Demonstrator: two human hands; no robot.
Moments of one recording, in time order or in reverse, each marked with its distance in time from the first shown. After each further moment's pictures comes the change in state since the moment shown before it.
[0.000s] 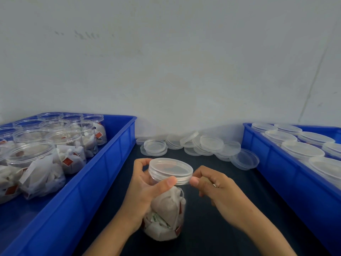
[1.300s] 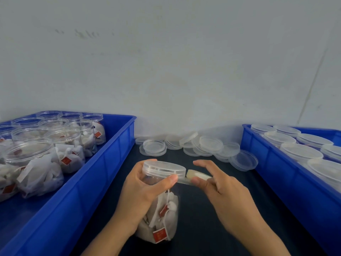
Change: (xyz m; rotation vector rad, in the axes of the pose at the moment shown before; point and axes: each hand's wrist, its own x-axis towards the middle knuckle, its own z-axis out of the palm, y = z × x) left_hand -0.005 0.005 0.000 0.236 0.134 -0.047; right_hand -0.007 -0.001 0.000 -0.415 0.165 -0.086
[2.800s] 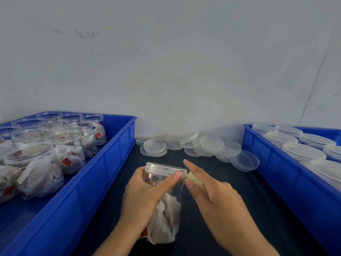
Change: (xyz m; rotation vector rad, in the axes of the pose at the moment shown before) left_hand -0.004 0.007 0.010 0.110 0.146 -0.130; right_hand -0.009 -0.018 0.008 0.093 -0.035 -0.016
